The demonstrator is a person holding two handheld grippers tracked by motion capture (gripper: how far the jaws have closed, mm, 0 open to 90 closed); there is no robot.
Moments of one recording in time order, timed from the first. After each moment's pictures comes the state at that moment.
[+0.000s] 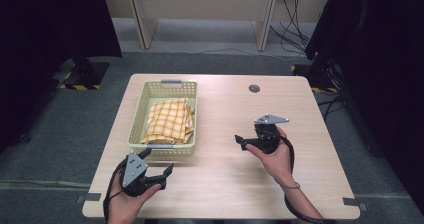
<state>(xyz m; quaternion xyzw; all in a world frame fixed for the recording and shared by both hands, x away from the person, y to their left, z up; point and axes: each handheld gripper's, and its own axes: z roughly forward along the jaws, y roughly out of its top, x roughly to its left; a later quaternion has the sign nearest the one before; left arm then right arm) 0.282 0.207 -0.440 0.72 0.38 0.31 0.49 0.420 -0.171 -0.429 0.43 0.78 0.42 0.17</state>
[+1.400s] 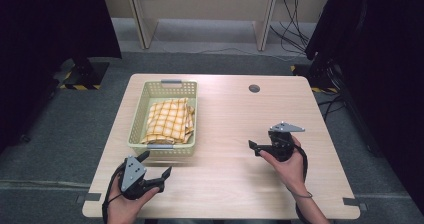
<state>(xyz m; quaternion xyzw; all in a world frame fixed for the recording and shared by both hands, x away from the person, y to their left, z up) 0.280 0.212 -0.451 0.72 0.37 0.32 0.49 0.406 -0.214 -0.445 0.46 0.76 0.42 0.18</state>
